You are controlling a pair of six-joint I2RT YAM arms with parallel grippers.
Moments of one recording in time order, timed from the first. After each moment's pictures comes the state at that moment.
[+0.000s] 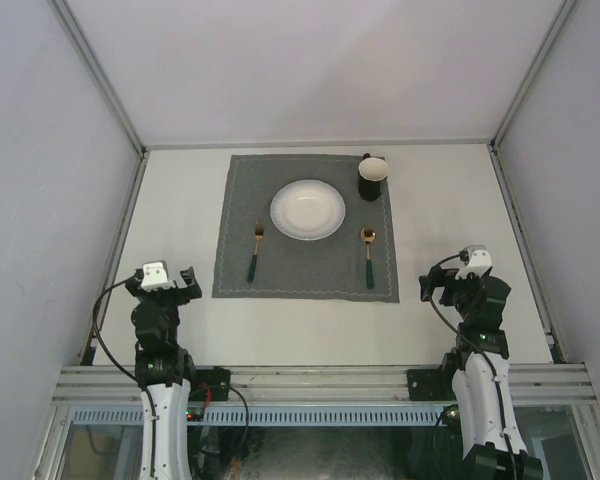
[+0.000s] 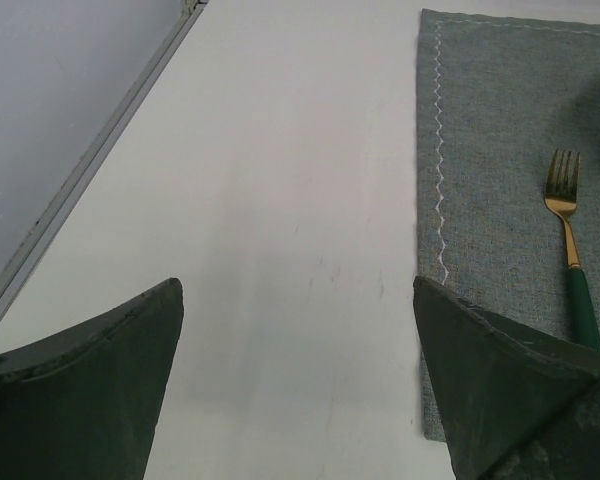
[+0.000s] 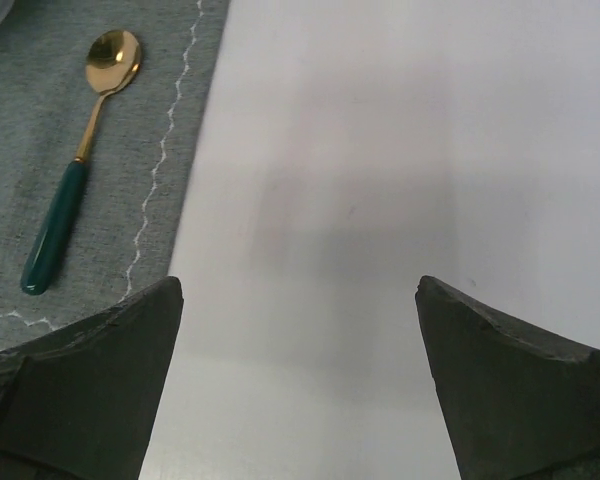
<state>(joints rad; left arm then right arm) 0.16 0.01 0.02 -0.10 -0.01 -0.02 -0.23 0.49 0.10 -0.06 -0.38 0.00</state>
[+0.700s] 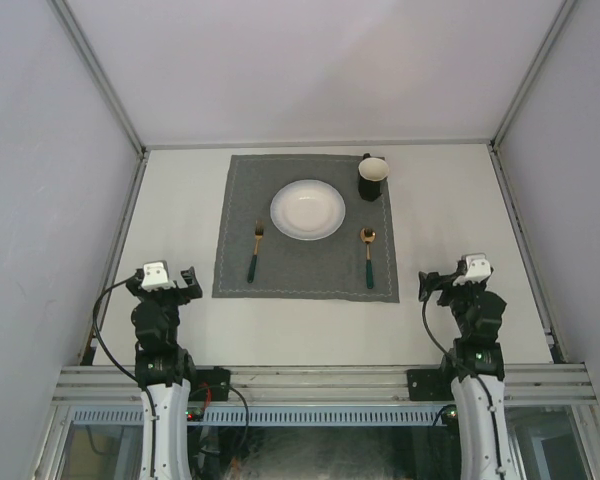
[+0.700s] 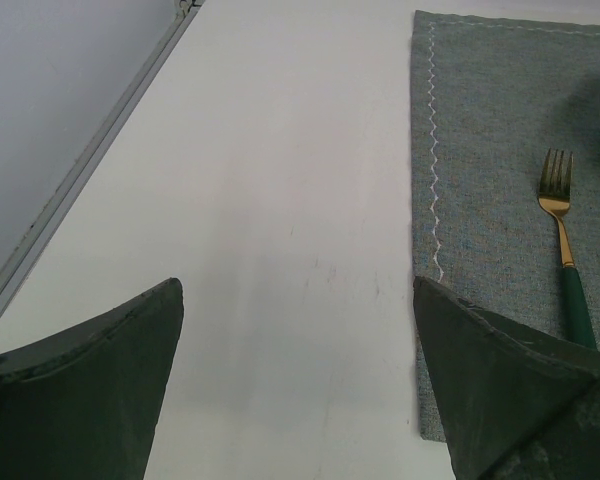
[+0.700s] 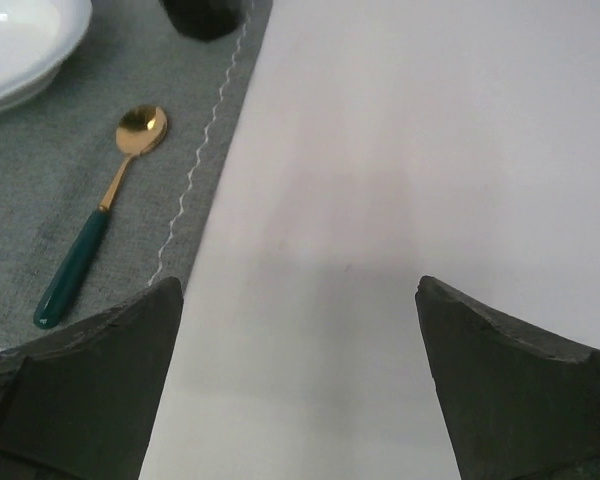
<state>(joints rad) 0.16 0.01 0.02 -0.09 0.00 -0.02 -0.13 0.22 0.04 -0.07 -0.26 0.00</state>
